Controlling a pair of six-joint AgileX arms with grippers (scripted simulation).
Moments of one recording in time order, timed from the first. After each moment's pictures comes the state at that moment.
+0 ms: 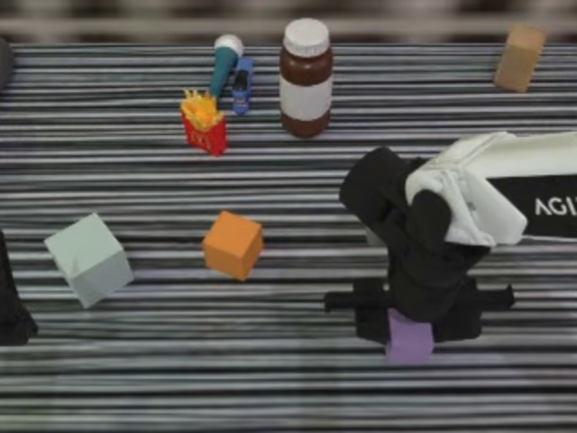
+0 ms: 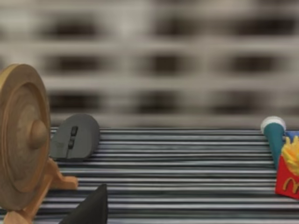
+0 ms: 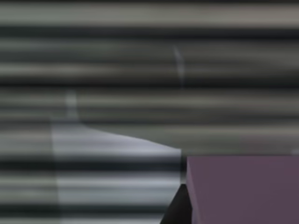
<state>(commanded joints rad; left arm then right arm) 0.00 0.00 0.00 0.00 0.00 0.00 0.69 1.94 1.16 -0.77 0.02 0.69</state>
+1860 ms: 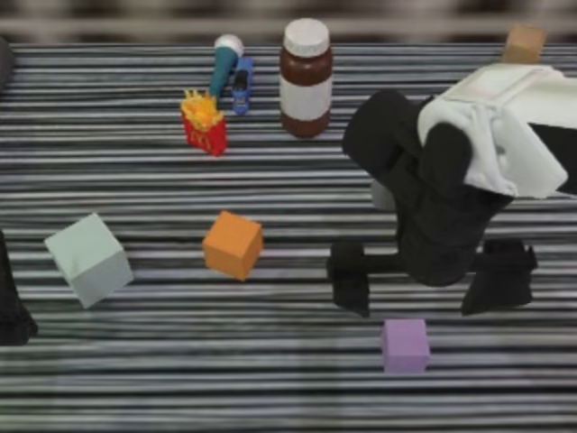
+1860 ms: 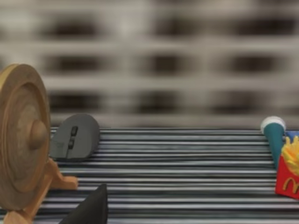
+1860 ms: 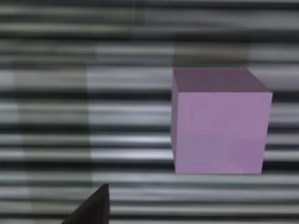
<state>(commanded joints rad) 0.00 0.00 0.00 0.00 0.00 0.00 0.70 1.83 1.31 -1.03 0.02 0.69</state>
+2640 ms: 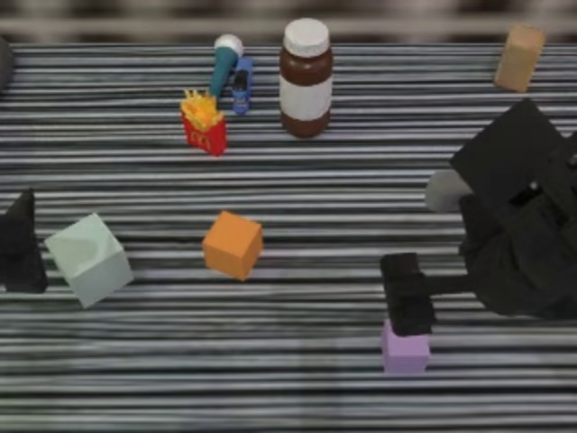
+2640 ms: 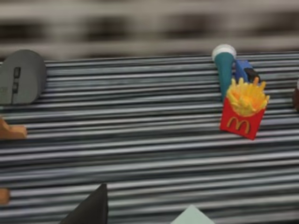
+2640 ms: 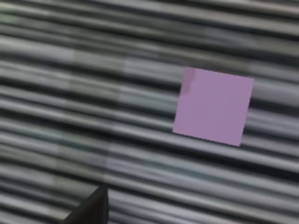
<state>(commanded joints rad) -0.12 0.47 0.43 -0.28 0.00 -0.02 0.69 1.40 0.98 -0.80 0.00 0.54</state>
